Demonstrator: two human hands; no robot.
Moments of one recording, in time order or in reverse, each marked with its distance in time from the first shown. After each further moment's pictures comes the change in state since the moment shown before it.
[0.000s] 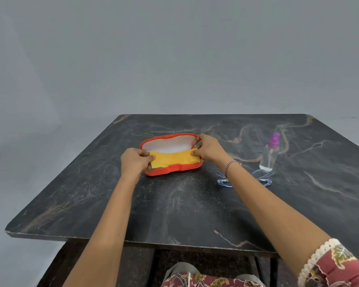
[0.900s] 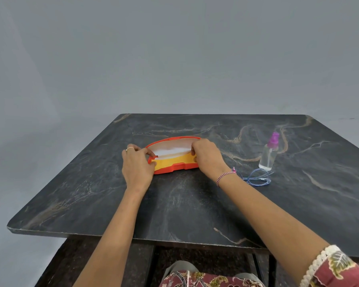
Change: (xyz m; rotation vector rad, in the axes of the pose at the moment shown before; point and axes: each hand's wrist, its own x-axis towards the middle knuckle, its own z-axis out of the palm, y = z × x) left_hand -0.025 -0.013 0.007 0.548 0.221 0.377; right_hand -0.038 -0.010 0.011 -0.657 0.163 -0.257
